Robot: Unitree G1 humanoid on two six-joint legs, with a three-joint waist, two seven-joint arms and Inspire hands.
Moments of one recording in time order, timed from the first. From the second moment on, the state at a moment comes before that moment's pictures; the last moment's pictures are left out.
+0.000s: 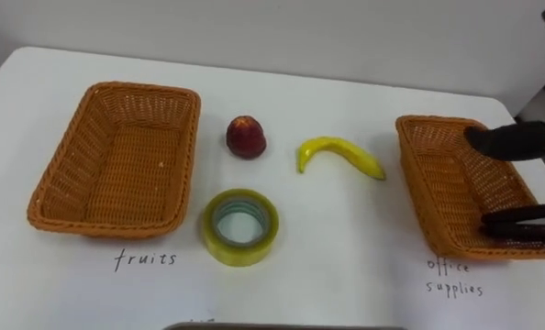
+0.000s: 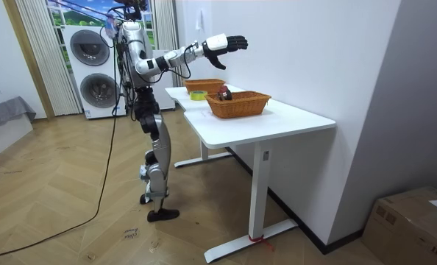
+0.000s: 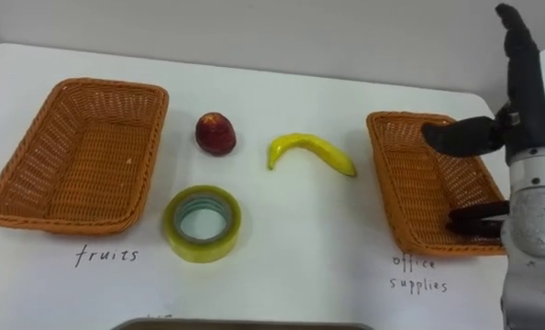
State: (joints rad) left arm 0.19 0.19 0.25 1.14 -0.25 0.01 -0.03; right arm -0.04 -0.39 -0.29 -0.20 -0.37 0.12 0.05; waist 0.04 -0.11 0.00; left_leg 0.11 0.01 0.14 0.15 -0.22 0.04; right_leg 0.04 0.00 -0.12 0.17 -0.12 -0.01
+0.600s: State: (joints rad) left arm 0.19 0.22 0.17 1.12 -0.25 0.02 -0.03; right arm -0.15 -0.39 -0.07 -0.25 -0.29 0.13 0.14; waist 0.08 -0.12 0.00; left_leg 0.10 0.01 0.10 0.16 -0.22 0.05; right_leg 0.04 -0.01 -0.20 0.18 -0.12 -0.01
